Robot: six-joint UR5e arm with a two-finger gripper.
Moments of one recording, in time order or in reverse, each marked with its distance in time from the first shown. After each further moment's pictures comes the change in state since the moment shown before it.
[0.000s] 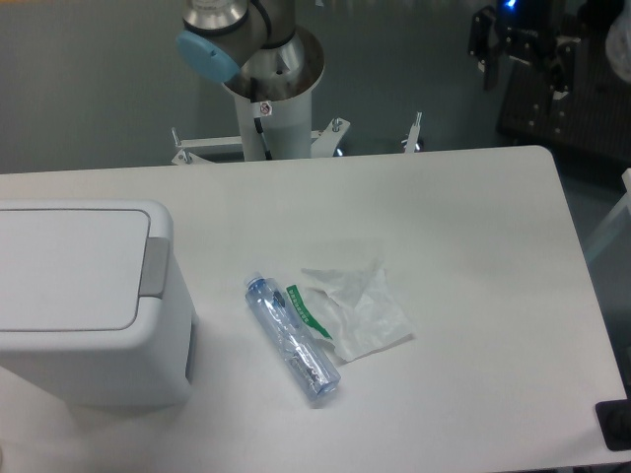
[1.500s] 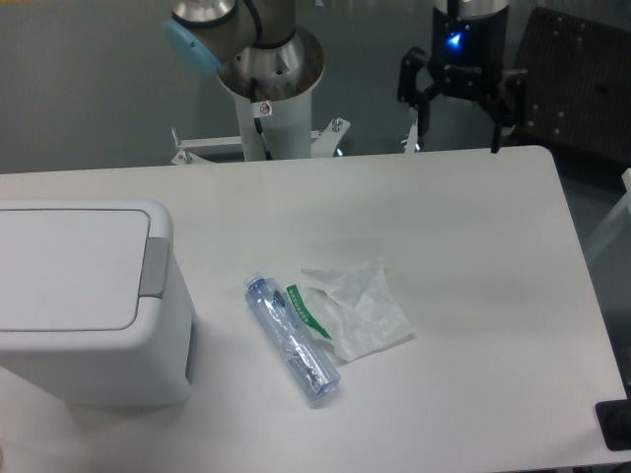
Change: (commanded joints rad) arm -0.251 -0.034 0.074 0.000 -0.023 -0.721
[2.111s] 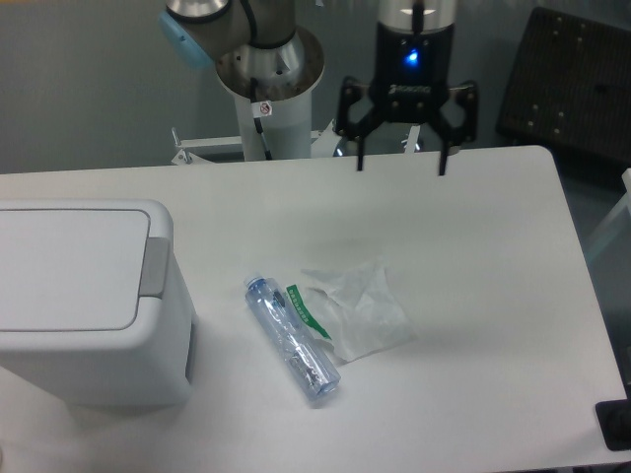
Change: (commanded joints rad) arm -0.167 -0.027 -0.012 0.133 -0.123 -0.647
